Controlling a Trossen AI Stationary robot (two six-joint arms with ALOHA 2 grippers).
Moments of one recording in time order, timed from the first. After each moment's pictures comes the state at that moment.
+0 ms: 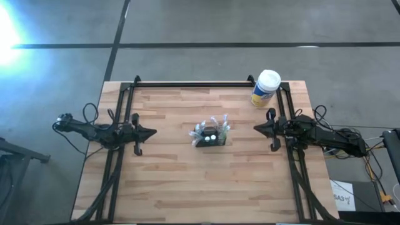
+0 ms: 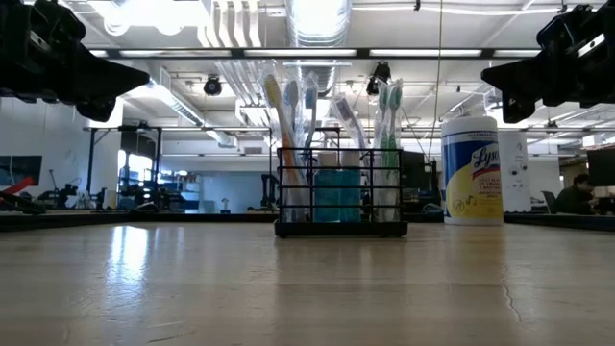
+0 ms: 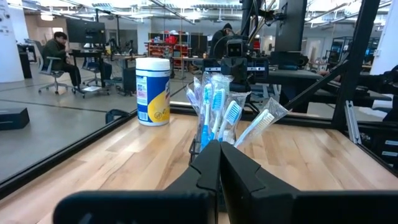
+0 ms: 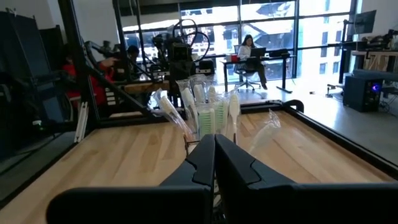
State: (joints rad) left arm -0.33 0.07 0.01 0.06 -0.52 -0.04; right arm -0.19 0.01 0.01 0.08 -0.15 0.13
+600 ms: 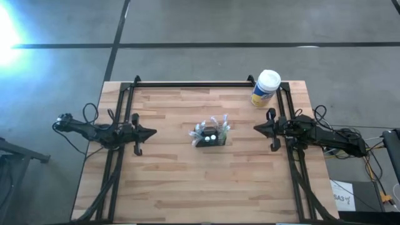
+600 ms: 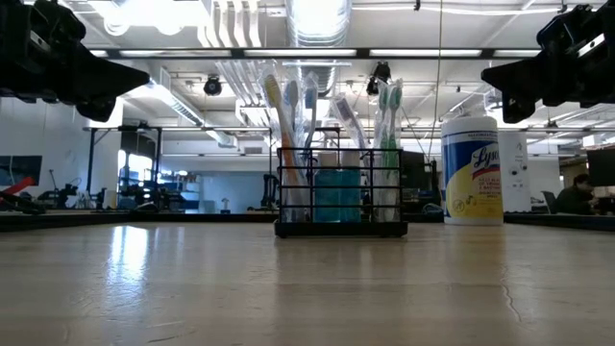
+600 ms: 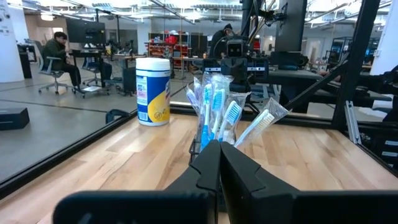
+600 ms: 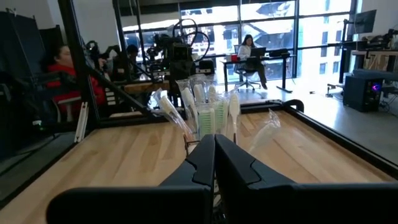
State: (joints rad) left arm -0.33 0.07 0.01 0.07 -0.52 -0.04; right arm -0.19 0.01 0.01 0.08 -0.16 0.13
